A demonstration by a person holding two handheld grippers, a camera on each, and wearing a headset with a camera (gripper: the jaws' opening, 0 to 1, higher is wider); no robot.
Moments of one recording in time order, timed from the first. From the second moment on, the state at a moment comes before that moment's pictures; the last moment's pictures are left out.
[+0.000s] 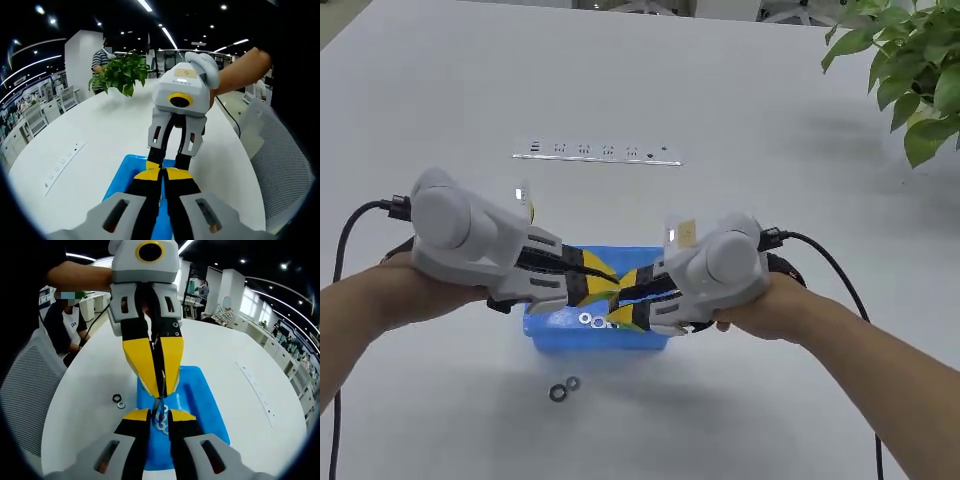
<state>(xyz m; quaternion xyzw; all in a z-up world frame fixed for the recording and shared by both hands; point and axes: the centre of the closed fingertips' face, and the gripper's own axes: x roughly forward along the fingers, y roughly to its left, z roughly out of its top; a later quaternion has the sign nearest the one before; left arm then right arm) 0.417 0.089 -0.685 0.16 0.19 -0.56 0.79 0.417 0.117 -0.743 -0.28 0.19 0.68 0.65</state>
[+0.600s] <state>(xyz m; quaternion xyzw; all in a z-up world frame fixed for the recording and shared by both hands) 0.413 0.092 -0.662 0.18 0.18 -0.56 0.79 0.417 0.101 -0.726 -0.27 0.20 0.65 0.68</state>
